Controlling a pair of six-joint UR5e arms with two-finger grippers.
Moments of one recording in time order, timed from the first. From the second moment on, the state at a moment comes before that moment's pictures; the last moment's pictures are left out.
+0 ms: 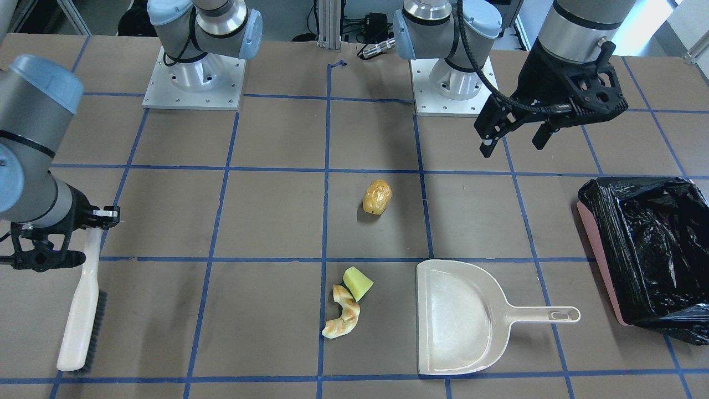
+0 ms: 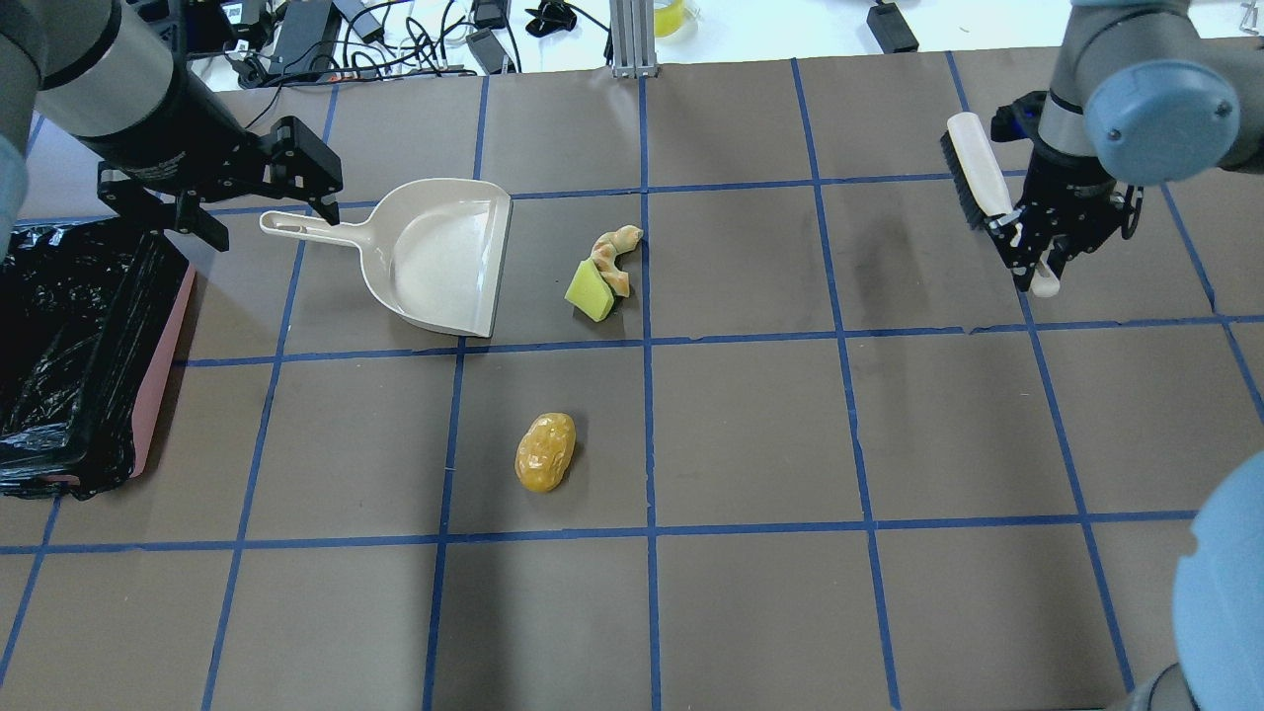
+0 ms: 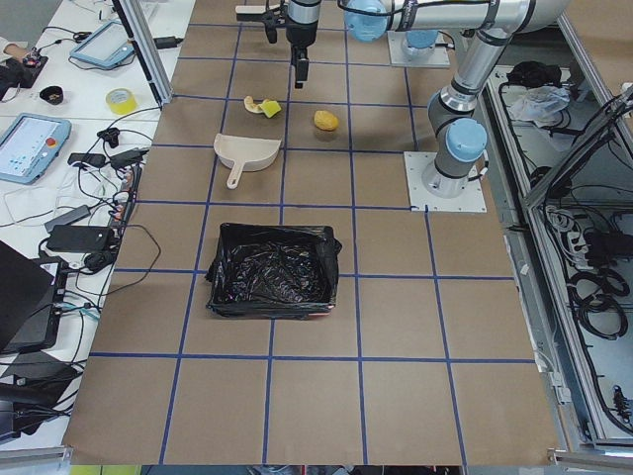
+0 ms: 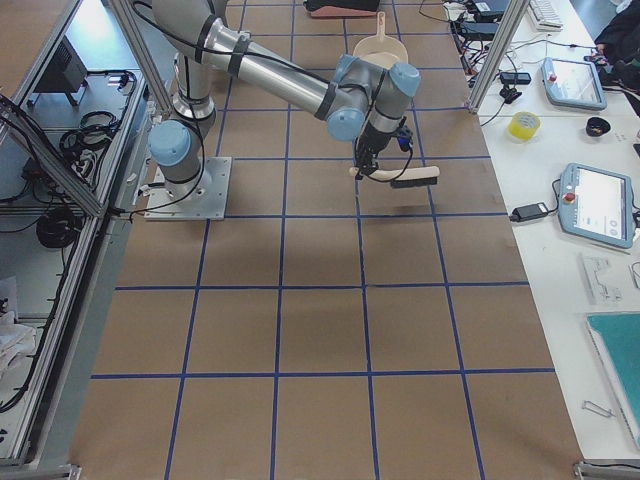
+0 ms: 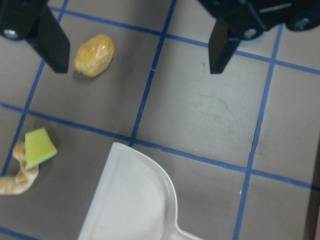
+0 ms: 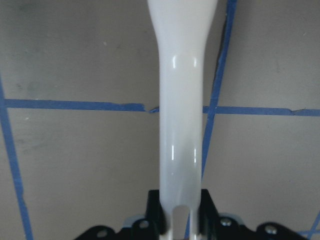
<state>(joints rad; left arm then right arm) -1.47 -1.51 -1.64 -1.43 1.54 -0.28 1.40 -1.24 1.57 -1.66 -1.80 -0.21</state>
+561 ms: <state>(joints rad) -1.43 -1.61 -1.68 -1.16 1.57 -0.87 1.63 -1.23 1.53 -1.58 -1.81 0.16</state>
